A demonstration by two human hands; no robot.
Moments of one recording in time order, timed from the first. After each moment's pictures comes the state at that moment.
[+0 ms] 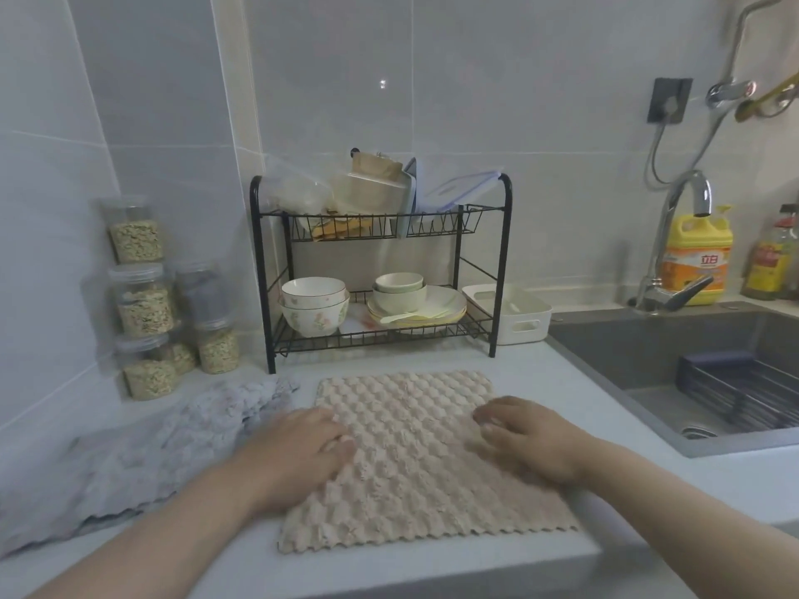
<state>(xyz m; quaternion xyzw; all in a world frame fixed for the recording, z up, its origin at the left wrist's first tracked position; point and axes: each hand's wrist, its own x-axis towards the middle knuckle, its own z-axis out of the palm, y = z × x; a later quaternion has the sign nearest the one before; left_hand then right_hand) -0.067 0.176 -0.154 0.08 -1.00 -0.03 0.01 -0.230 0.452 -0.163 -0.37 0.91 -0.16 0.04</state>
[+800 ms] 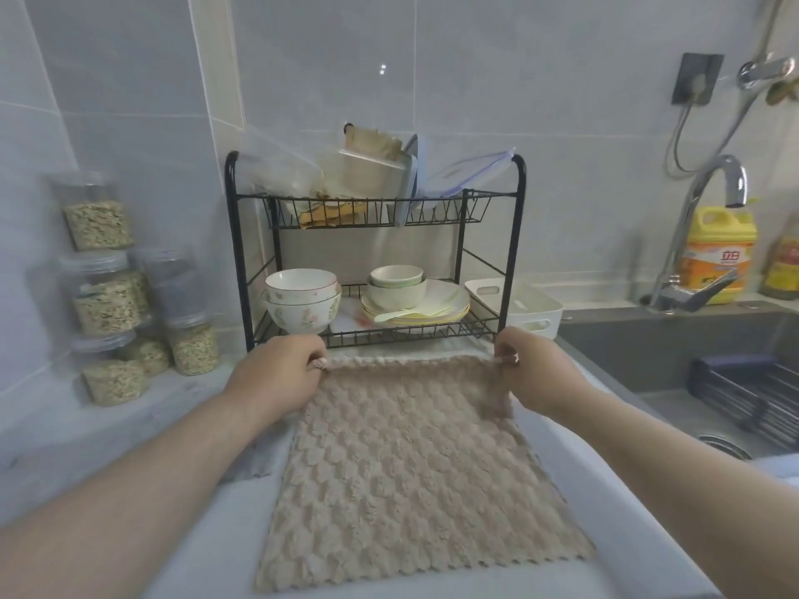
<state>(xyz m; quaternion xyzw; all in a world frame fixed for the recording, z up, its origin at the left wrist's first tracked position) -0.149 0.132 -0.123 0.14 -0.95 -0.10 0.24 -0.294 0.412 -0.128 -0.27 0.92 -0.27 -0.11</state>
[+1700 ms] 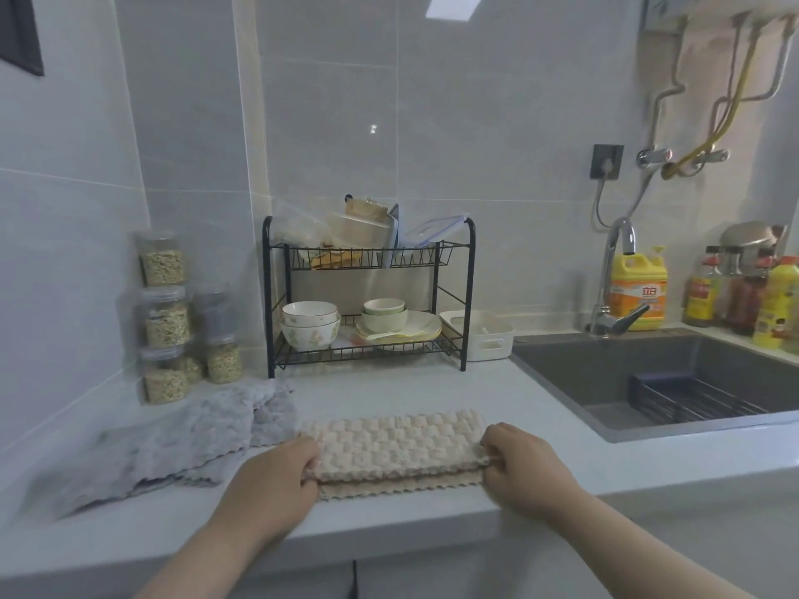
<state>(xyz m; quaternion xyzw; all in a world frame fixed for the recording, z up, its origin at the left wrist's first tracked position) 0.001 0.210 -0.179 0.13 -0.96 -0.12 0.20 -0.155 0.497 -0.179 -0.32 0.92 -0.22 -0.10</state>
